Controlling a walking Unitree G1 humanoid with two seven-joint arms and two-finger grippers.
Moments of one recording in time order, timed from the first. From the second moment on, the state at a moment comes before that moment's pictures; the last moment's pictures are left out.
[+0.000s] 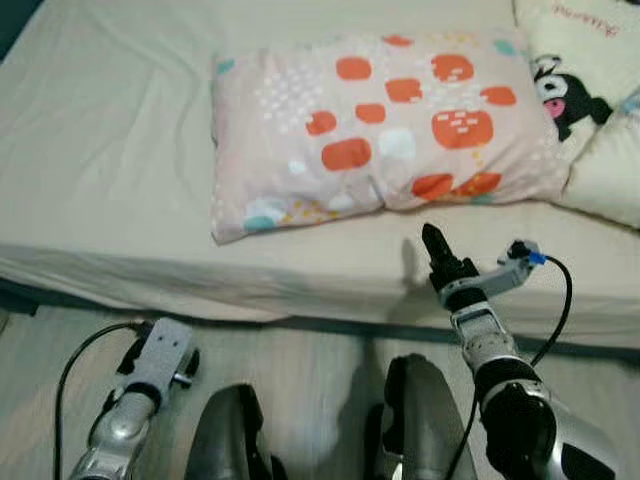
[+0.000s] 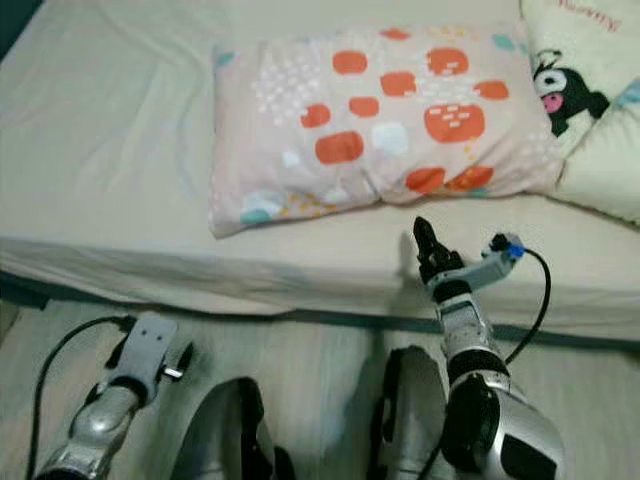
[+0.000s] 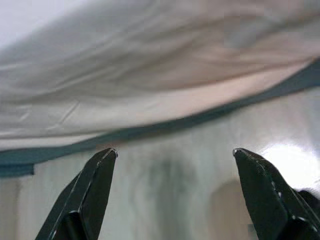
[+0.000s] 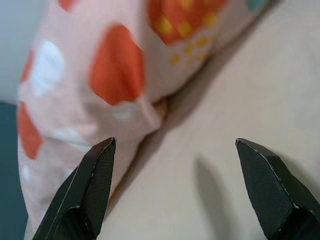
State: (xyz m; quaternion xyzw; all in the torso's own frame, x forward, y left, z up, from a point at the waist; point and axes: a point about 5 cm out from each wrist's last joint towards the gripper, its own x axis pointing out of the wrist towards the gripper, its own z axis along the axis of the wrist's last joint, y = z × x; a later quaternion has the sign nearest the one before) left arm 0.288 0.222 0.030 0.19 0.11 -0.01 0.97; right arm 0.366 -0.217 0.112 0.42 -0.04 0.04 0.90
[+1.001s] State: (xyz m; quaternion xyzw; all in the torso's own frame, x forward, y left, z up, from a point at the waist) left arm 0.291 0.207 0.003 0.02 0.21 0.07 0.97; right arm 0.334 -0.165 0.049 0.37 0.10 0.10 0.92
